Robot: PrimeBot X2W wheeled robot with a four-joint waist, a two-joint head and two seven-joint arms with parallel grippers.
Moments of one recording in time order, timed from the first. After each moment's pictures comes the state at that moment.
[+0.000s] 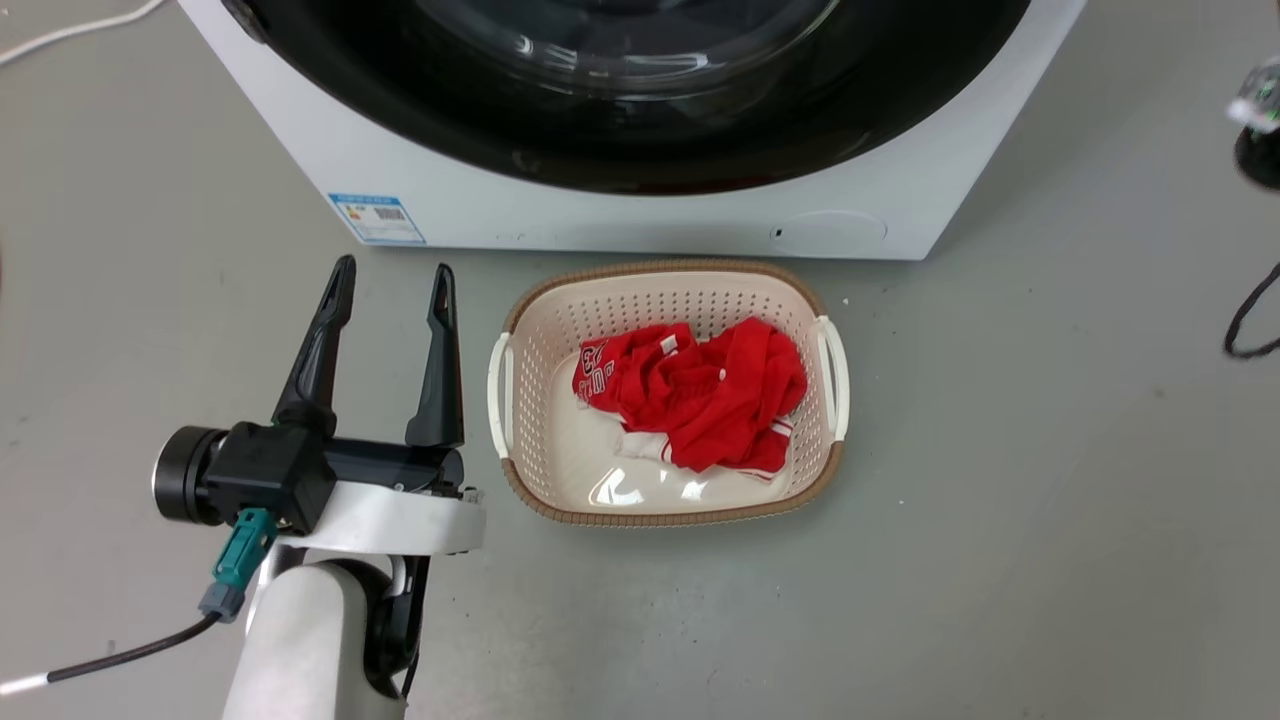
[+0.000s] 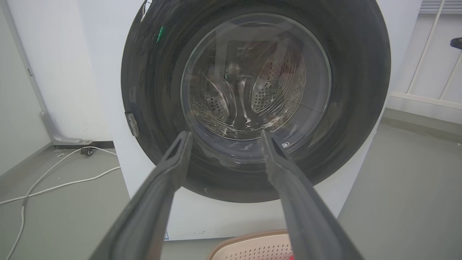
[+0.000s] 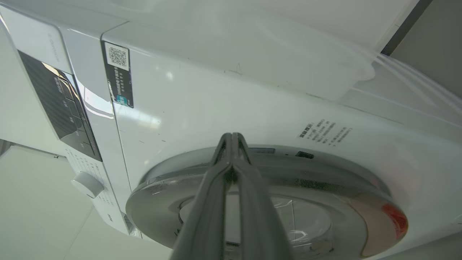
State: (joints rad) left arm -0.25 0.05 -0.05 -0.01 -0.09 -0.08 -0.26; right arm -1.09 -0.31 0.05 0.84 1.56 0.13 0.12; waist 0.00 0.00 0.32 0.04
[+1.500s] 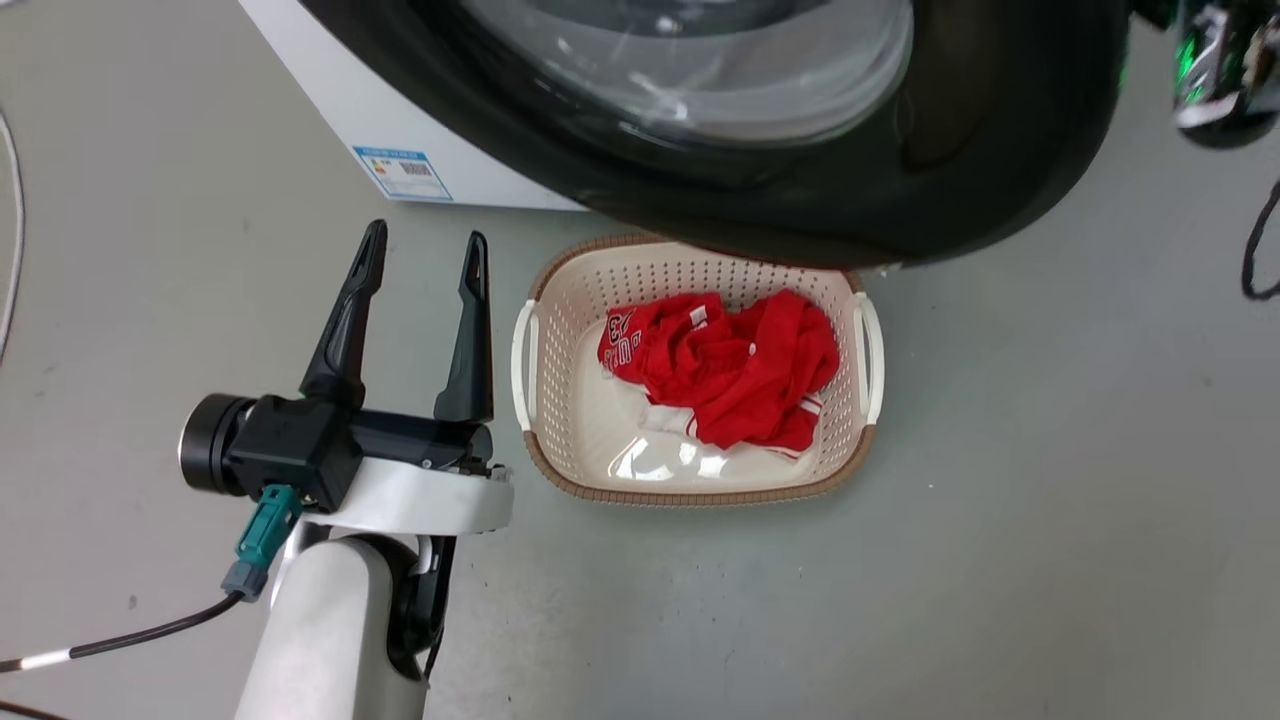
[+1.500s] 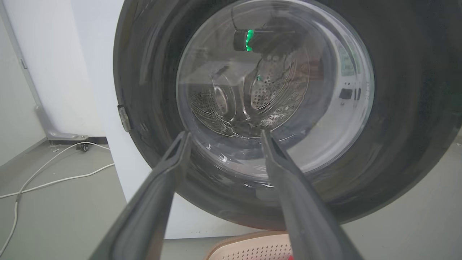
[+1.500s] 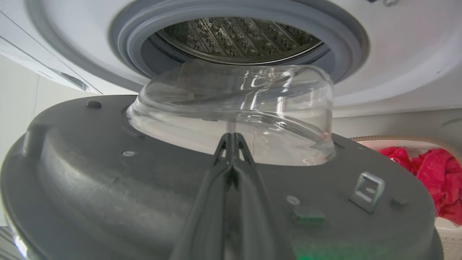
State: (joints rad) left arm -0.31 0.05 -0.11 -0.01 -0.12 -0.06 -0.26; right arm -1.32 -0.30 0.23 1.01 1.49 0.13 0.79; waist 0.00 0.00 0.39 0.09
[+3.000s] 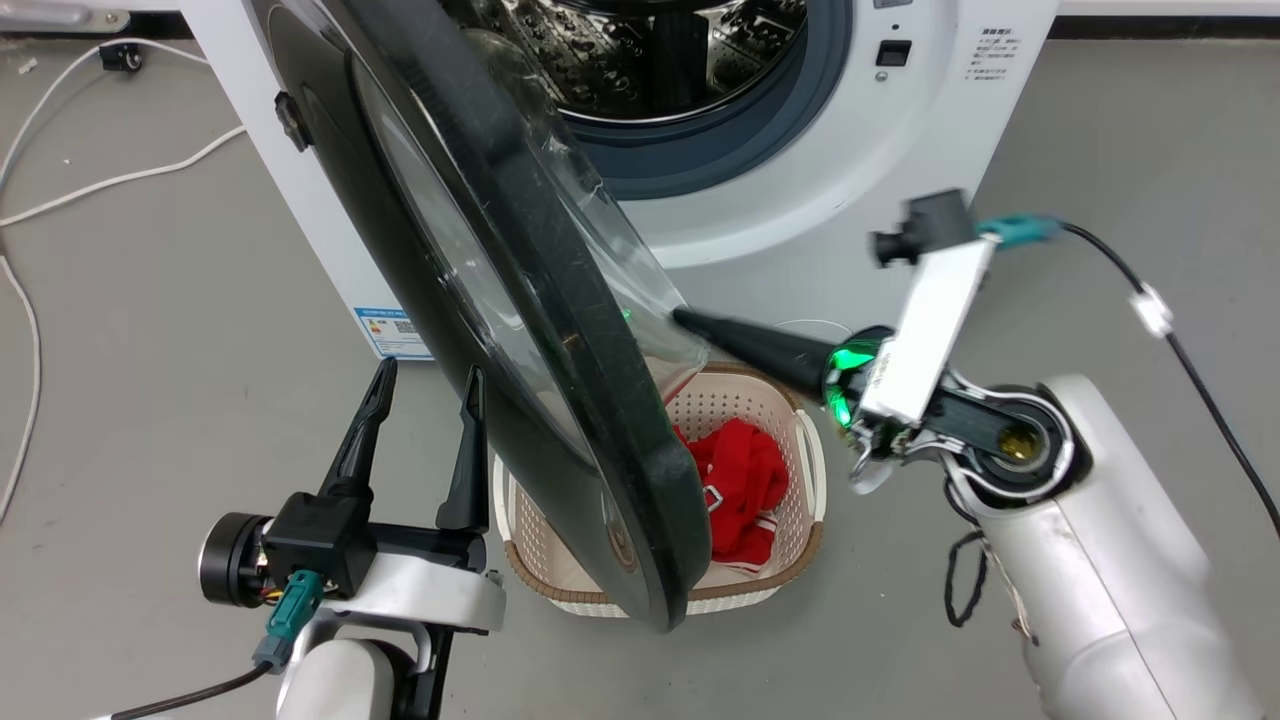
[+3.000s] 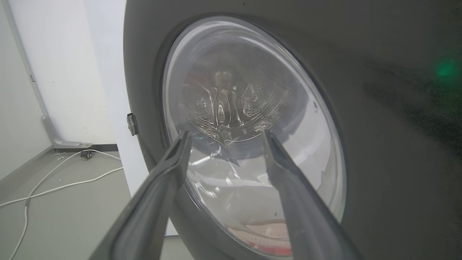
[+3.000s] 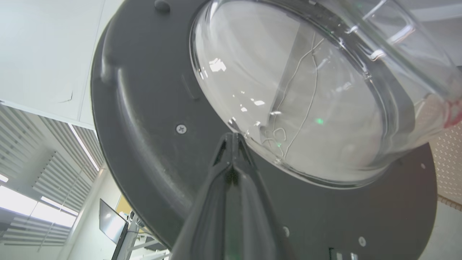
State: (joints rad) left arm -0.14 0.05 -0.09 0.05 -0.09 -0.07 -0.26; right arm -0.65 -0.07 0.34 0.37 1.49 0.13 0.74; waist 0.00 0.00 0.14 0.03
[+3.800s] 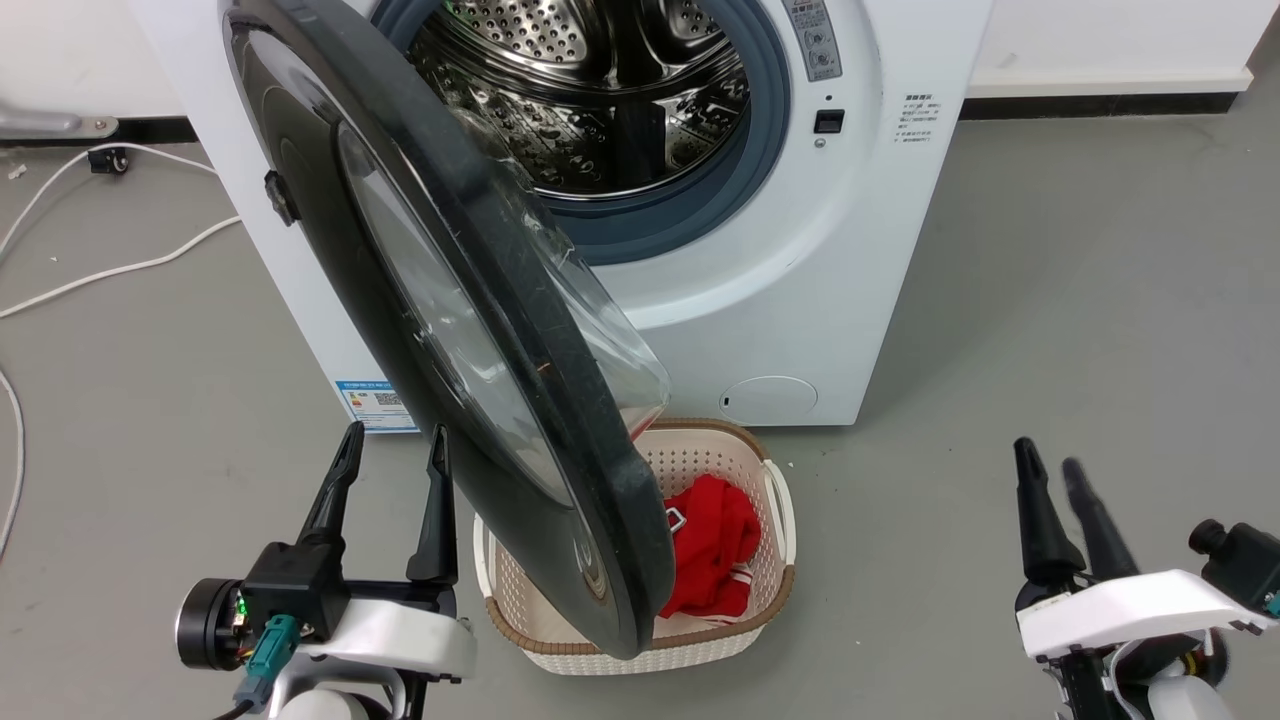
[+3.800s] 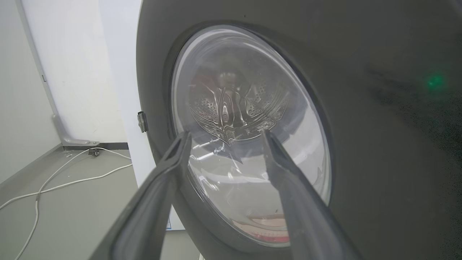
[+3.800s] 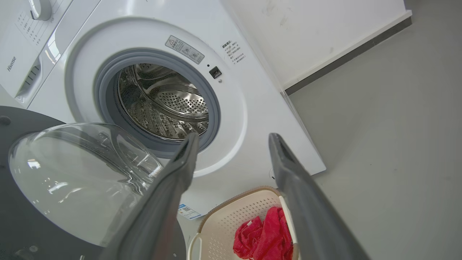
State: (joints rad) left arm -0.06 0.05 -0.04 0.07 -0.09 -0.06 -0.26; right arm -0.10 -0.10 0.04 0.28 0.76 0.13 -0.18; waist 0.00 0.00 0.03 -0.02
